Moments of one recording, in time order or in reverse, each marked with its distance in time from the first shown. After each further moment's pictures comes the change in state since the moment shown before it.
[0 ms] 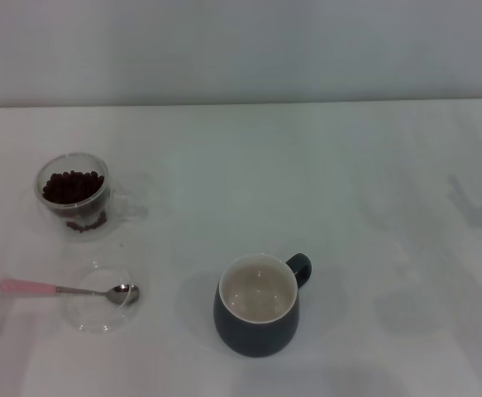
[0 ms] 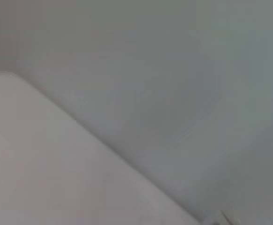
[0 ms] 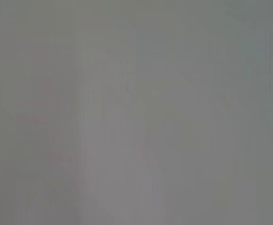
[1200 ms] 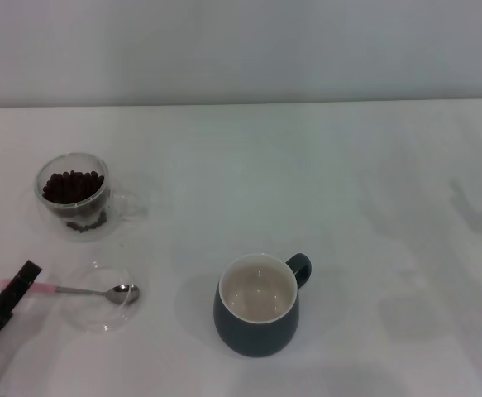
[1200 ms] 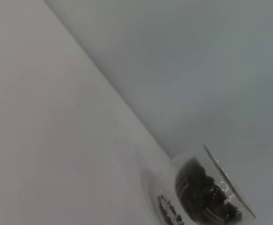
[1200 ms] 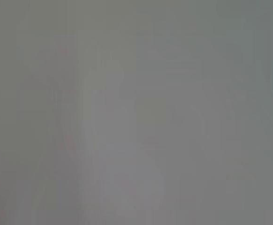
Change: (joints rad) left arm -0.060 0.003 0.058 0.005 0.156 -0.091 -0.275; right arm -0.013 0.000 -0.009 0.004 -0.002 0.004 0.000
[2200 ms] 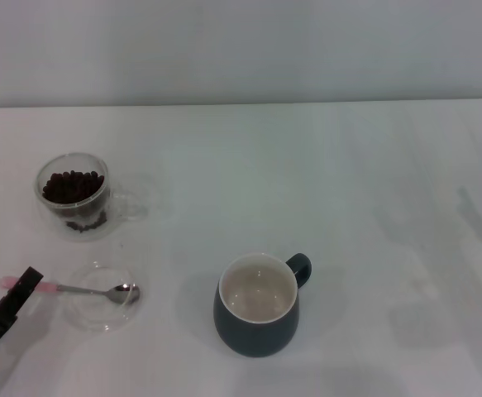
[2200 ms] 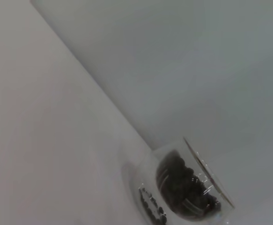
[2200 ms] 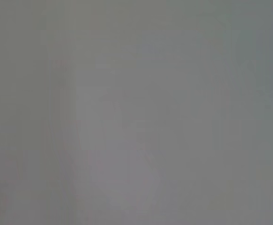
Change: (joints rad) left arm 0.021 -0.004 0.001 0.026 0.036 0.033 0.000; right arm -0.030 0.000 -0.002 0.005 -0.002 0.005 0.000
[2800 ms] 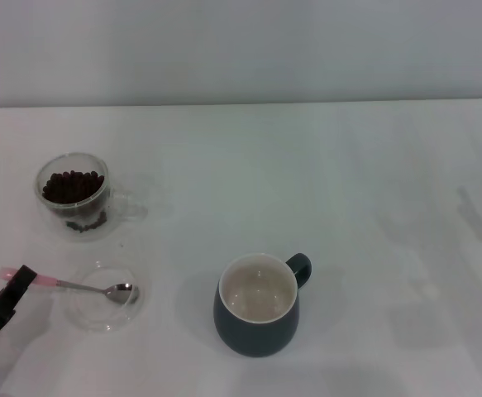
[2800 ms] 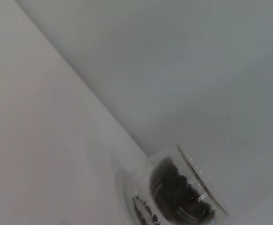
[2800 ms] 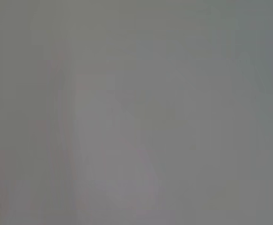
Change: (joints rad) left arm -0.002 0.003 -0.001 0.015 0.001 0.005 0.001; right arm 0.000 0.000 0.000 0.002 0.000 0.001 0.001
